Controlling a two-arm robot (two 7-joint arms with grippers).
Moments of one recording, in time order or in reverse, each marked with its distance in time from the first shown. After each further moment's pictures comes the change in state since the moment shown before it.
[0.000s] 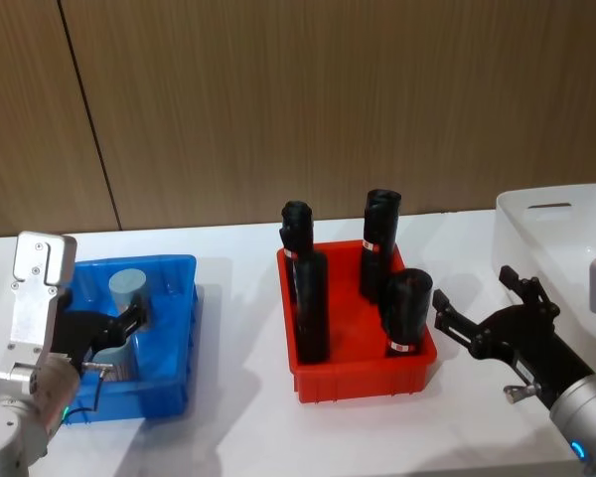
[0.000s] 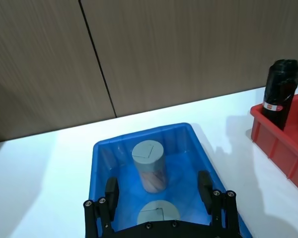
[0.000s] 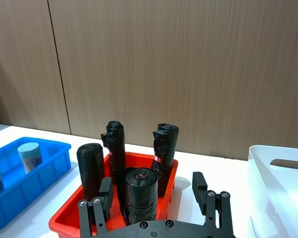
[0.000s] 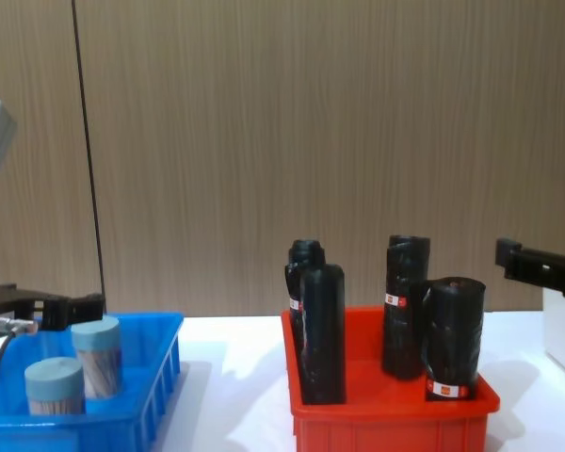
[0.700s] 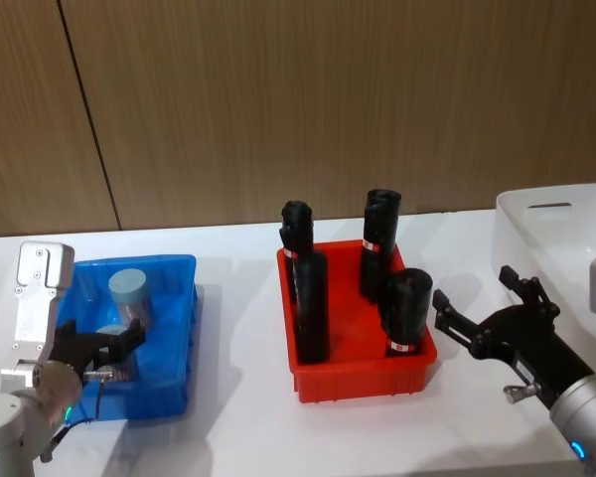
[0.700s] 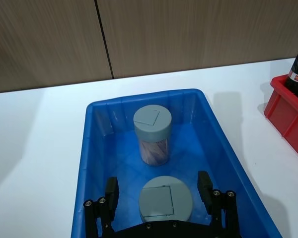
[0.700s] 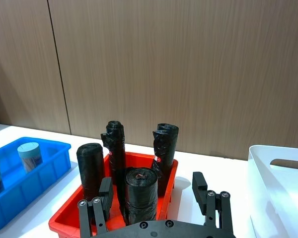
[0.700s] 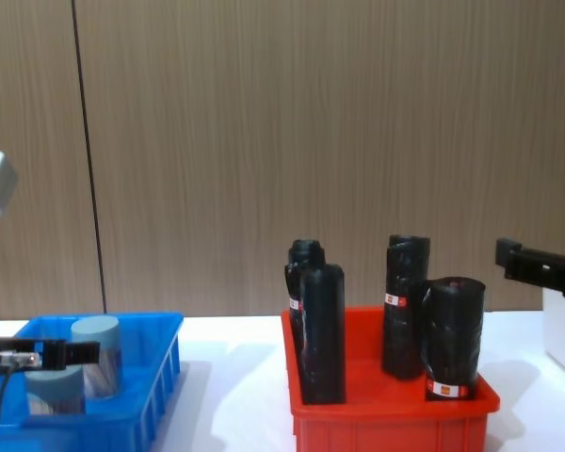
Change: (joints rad) left arm -0.071 -0.045 -0.018 0.147 -0.066 0.091 -0.032; right arm 0.000 0.000 0.000 0.000 0.000 0.000 0.000
